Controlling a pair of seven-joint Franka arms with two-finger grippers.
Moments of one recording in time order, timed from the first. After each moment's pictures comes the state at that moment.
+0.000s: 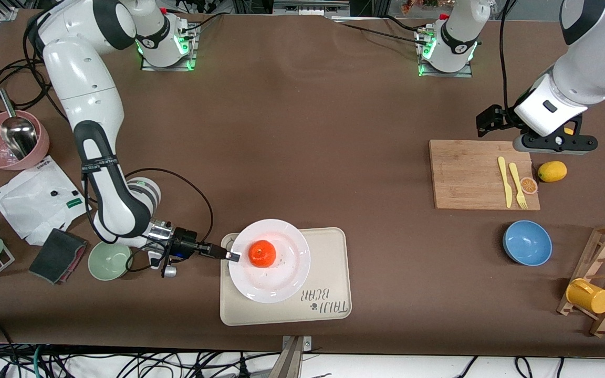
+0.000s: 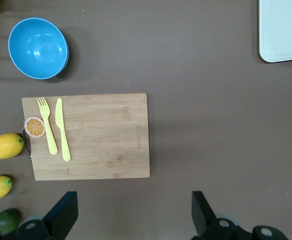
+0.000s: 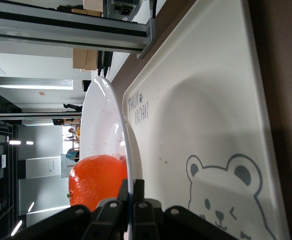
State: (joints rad) left arm -0.04 0.00 -0.12 -1.73 -0.02 1.62 -0.13; right arm 0.10 1.04 0.15 -1.26 1.42 2.20 -0.65
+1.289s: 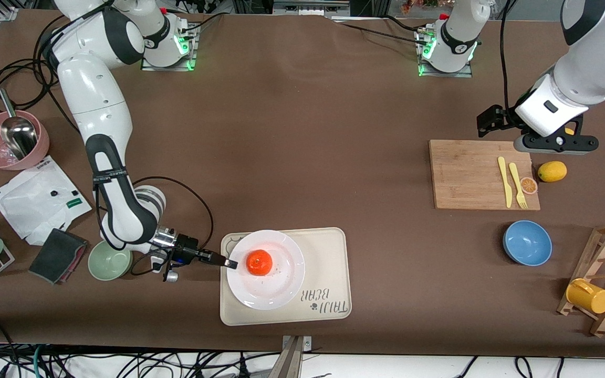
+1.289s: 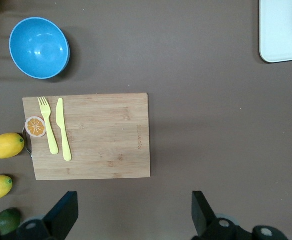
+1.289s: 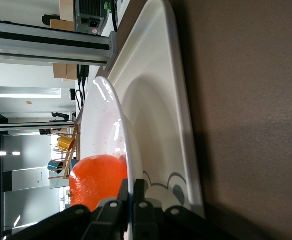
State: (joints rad) left arm -0.03 0.00 -0.12 -1.73 -0.02 1.62 -0.13; right arm 0.11 1.13 0.13 -1.19 1.42 2.24 -0.66
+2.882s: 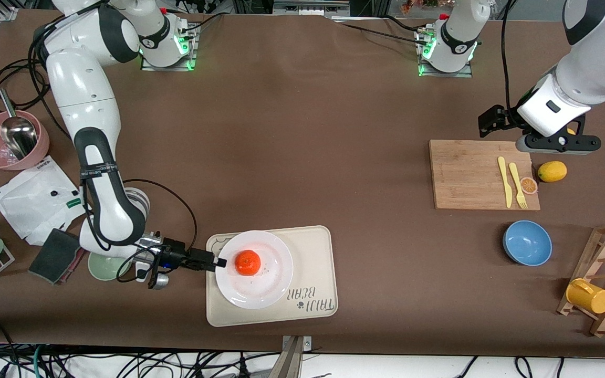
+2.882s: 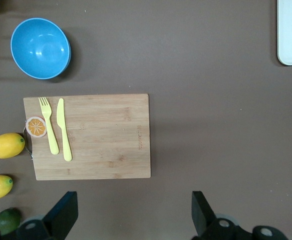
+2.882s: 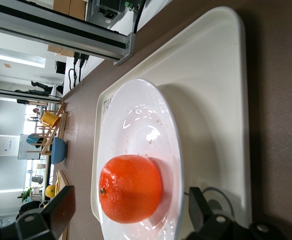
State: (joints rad) left arm -0.03 0.00 -0.12 -1.73 -0.02 1.62 -0.13; right arm 0.09 1.09 0.10 -1.14 1.23 2.18 -0.67
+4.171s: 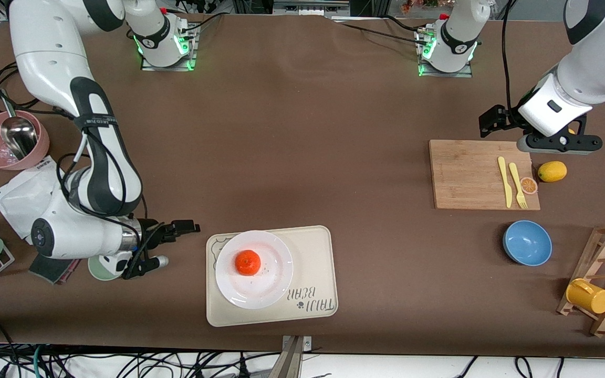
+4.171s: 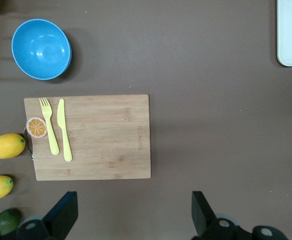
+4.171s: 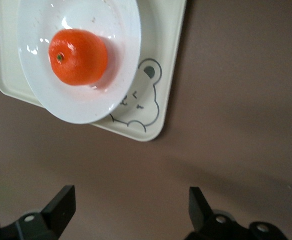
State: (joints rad) left arm -0.03 0.00 -0.12 -1.72 -0.02 1.62 -0.13; right arm 0.09 0.83 0.08 -1.15 0.32 1.79 -0.25
